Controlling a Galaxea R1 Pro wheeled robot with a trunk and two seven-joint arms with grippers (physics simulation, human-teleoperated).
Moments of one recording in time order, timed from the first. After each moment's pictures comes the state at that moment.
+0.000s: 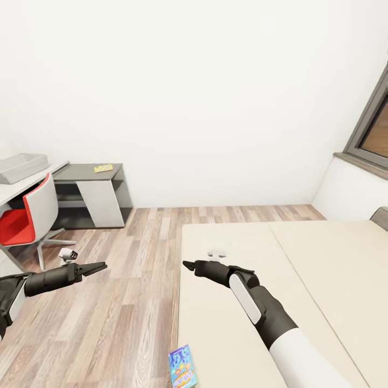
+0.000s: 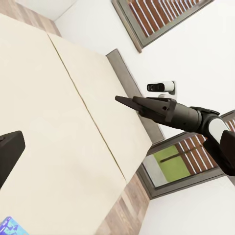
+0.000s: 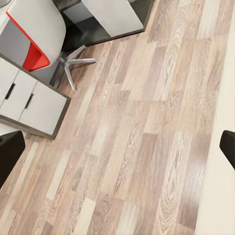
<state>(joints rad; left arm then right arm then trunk) -0.68 0.44 0.25 -0.73 0.12 0.70 -1.57 -0.65 0.08 0.34 -0.99 -0.57 0.54 0.18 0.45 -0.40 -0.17</state>
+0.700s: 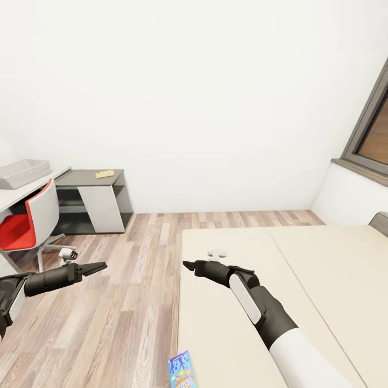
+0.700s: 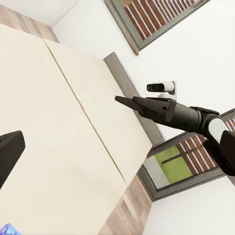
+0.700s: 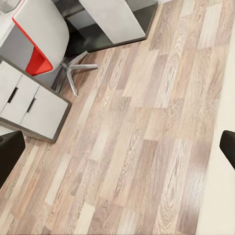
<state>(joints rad) -0.68 0.44 0.25 -0.73 0.12 0.70 -1.57 -0.65 0.08 0.34 -0.99 -0.57 0.54 0.18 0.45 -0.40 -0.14</state>
